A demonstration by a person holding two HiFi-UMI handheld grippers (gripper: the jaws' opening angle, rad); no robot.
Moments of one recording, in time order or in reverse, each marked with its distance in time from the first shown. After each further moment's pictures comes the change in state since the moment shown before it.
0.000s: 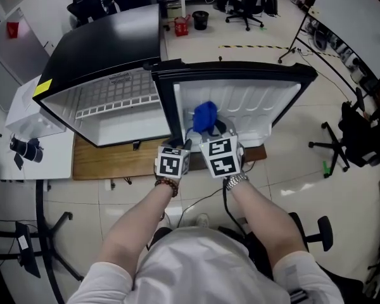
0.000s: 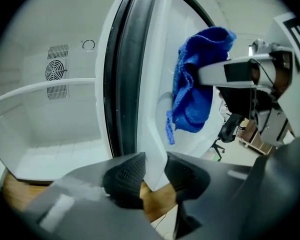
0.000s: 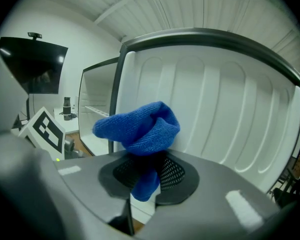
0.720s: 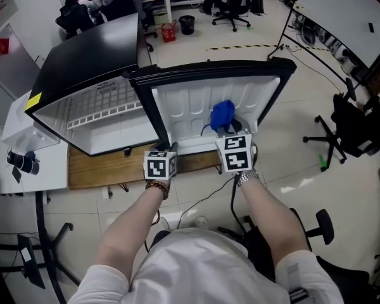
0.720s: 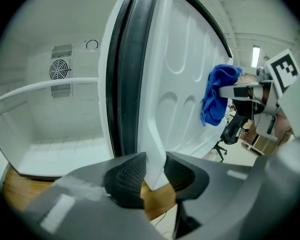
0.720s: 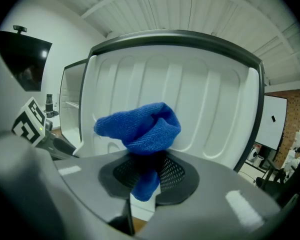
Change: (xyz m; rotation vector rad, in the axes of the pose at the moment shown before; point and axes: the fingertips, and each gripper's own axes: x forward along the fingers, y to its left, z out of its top) left arm -0.004 0.001 0.002 -0.026 -0.008 0.036; right arm -0.039 -0.097 -0.037 0.059 0.025 -0.178
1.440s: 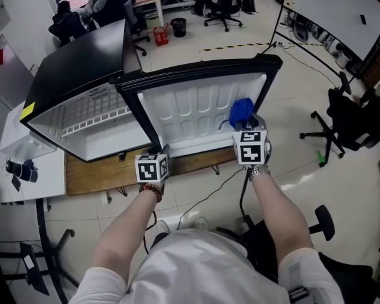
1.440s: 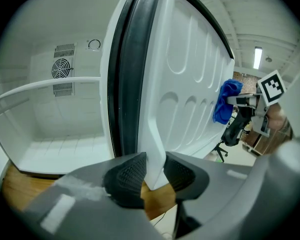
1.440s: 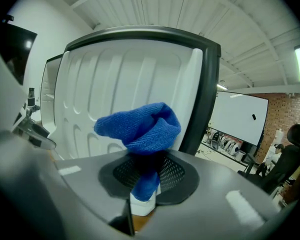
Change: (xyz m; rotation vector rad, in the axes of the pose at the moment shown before) left arm -0.001 0.001 0.001 -0.023 -0.004 0.012; right arm -0.017 -0.099 -0.032 0.033 0.042 -0.178
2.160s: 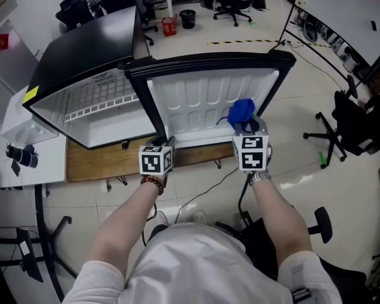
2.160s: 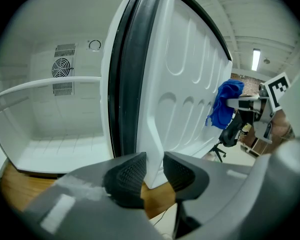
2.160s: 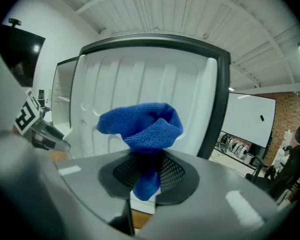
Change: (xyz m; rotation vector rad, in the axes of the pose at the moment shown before) left arm -0.005 -0.004 -0.001 0.001 -0.014 -0.019; right arm -0.018 0.039 0.000 -0.019 -0.030 0.081
